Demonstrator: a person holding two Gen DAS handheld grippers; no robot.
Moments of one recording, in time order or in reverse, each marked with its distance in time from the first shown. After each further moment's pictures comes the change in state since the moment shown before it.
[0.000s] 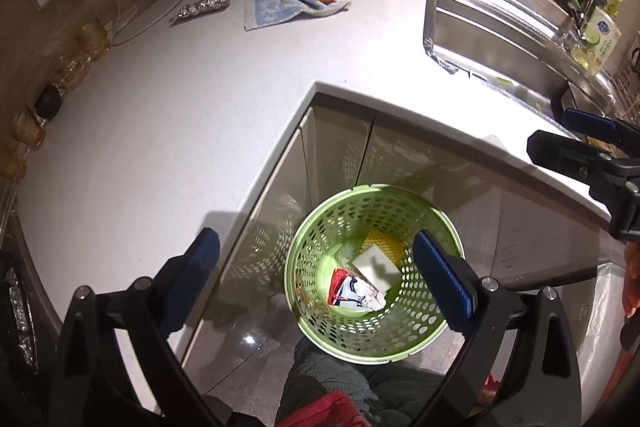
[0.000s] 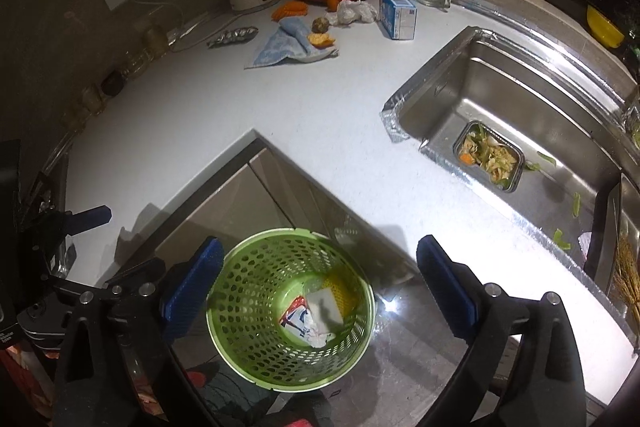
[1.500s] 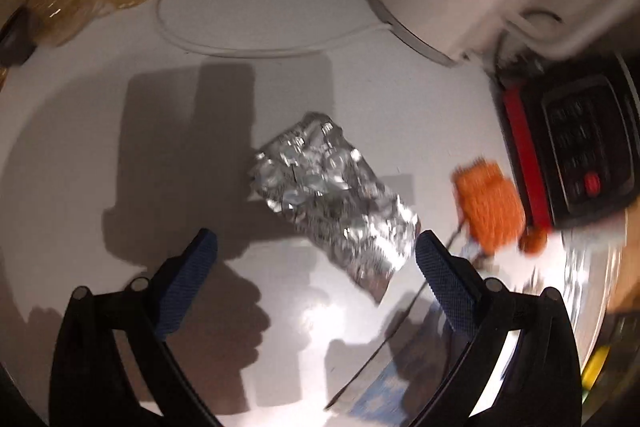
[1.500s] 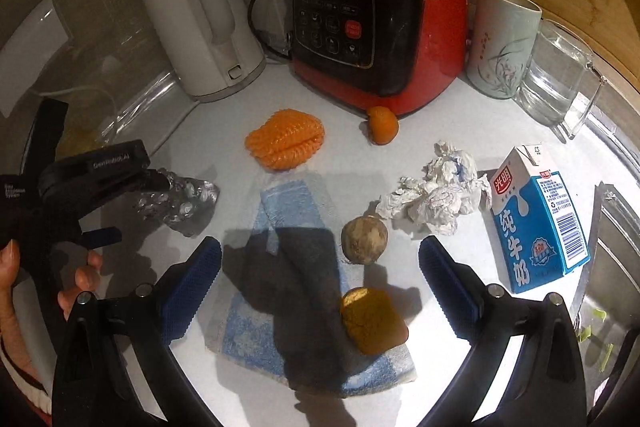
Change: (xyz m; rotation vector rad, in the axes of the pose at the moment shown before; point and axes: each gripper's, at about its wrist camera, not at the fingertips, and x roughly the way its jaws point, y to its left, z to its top) left arm 0.221 0.243 0.317 -0.943 0.130 0.078; right arm 0.237 0.035 0.316 0.005 -0.014 -0.004
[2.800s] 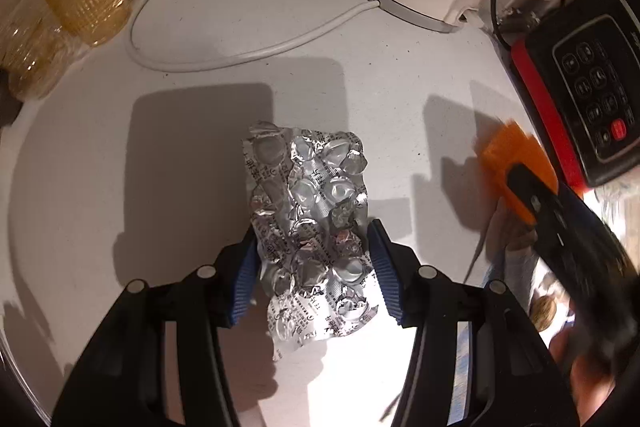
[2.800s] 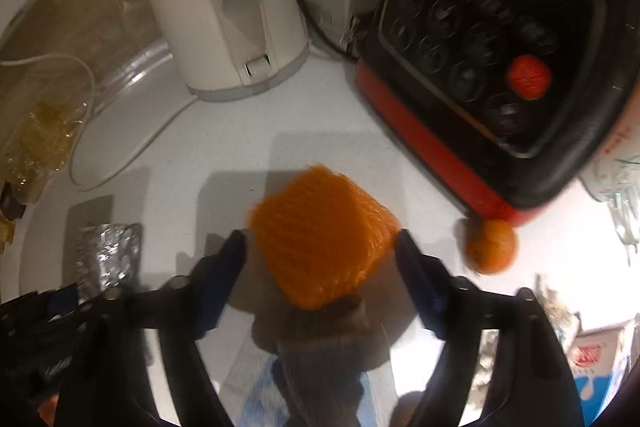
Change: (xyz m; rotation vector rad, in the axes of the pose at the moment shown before) left arm 0.021 -0.022 0.005 0.254 0.017 0.050; right arm 0.125 0.047 0.083 -0.202 0.107 0.024
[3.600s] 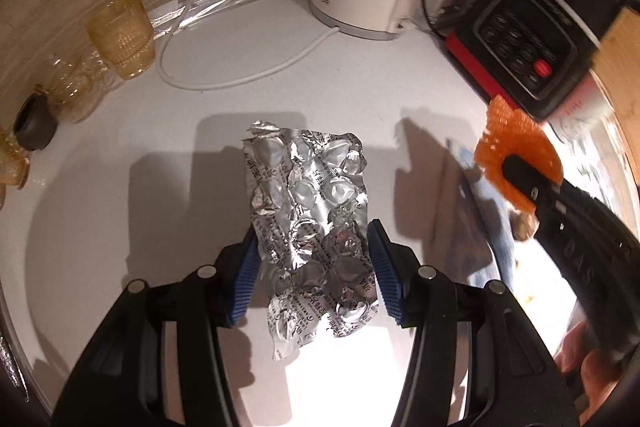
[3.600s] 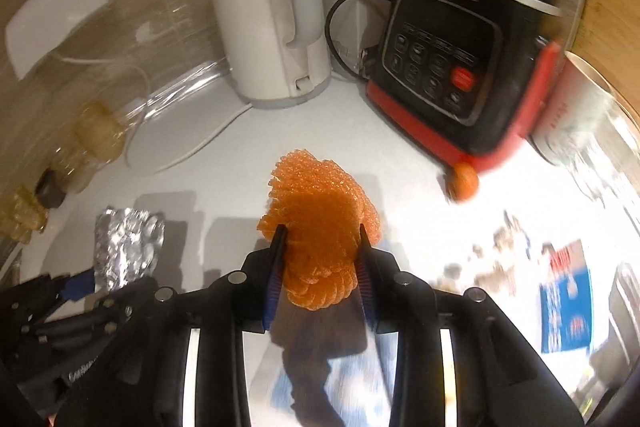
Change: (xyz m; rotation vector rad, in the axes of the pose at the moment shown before) left arm -0.087 0.036 -0.083 0.169 -0.129 -0.041; right arm -0.101 0.033 -0.070 0.029 -0.135 0.004
